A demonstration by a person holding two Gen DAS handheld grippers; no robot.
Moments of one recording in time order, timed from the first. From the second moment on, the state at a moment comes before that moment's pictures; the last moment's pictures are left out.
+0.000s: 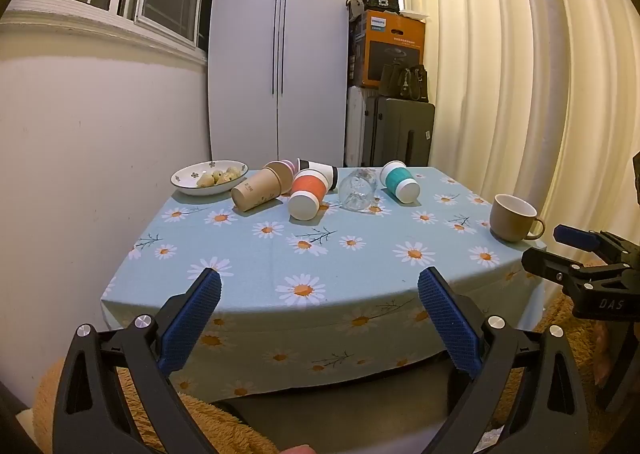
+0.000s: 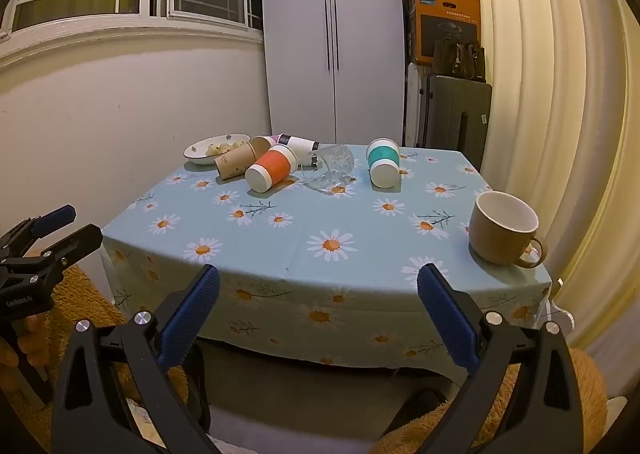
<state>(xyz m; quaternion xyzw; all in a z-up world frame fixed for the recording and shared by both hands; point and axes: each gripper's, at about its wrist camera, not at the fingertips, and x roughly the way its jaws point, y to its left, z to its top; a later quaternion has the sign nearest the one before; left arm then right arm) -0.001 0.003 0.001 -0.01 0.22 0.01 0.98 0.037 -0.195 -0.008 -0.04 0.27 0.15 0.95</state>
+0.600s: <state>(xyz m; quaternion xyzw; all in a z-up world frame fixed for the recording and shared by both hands) -0.002 0.002 -0.001 -0.01 0.22 0.01 0.98 0.034 -0.194 -0.008 -0.02 0.26 0.16 0.95</state>
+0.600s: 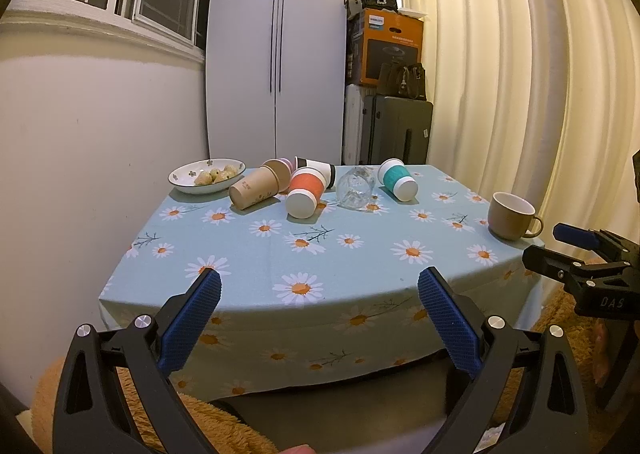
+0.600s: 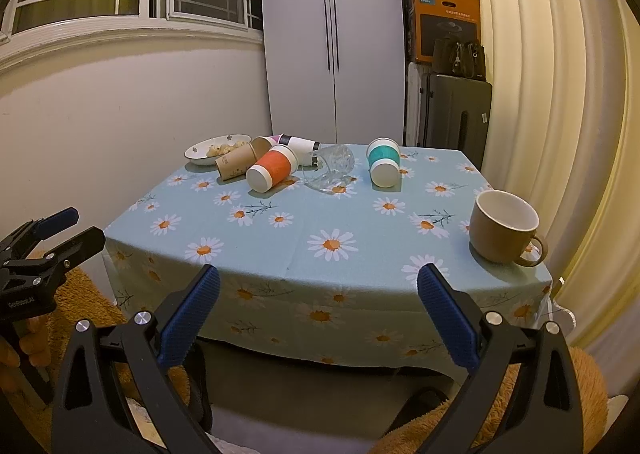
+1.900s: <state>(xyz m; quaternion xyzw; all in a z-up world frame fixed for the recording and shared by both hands) -0.012 -0.002 0.013 -0.04 0.21 -0.04 0.98 0.023 -0.187 0.004 -0.02 0.25 0.19 0.95</state>
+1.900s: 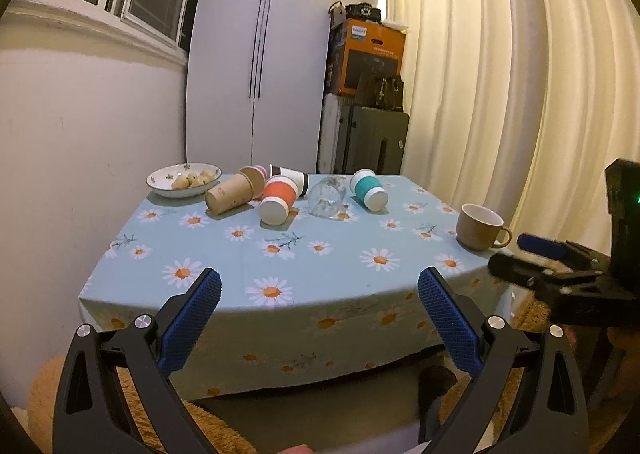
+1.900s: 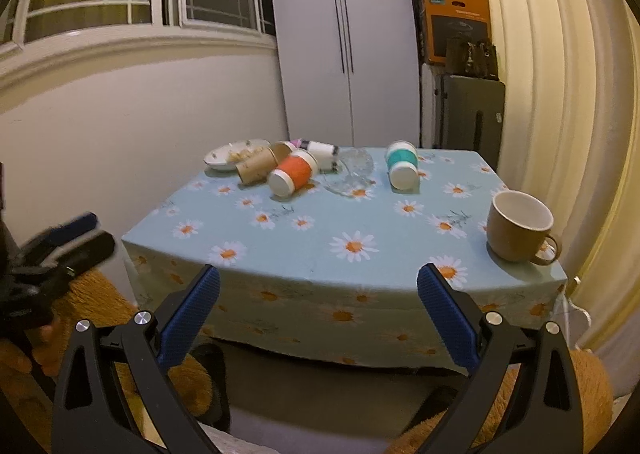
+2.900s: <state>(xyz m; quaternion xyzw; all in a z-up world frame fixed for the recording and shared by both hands) 0.246 0.054 0.038 -0.03 0.41 -0.06 0.91 0.287 -0.184 0.030 0.18 0.42 0.22 0.86</state>
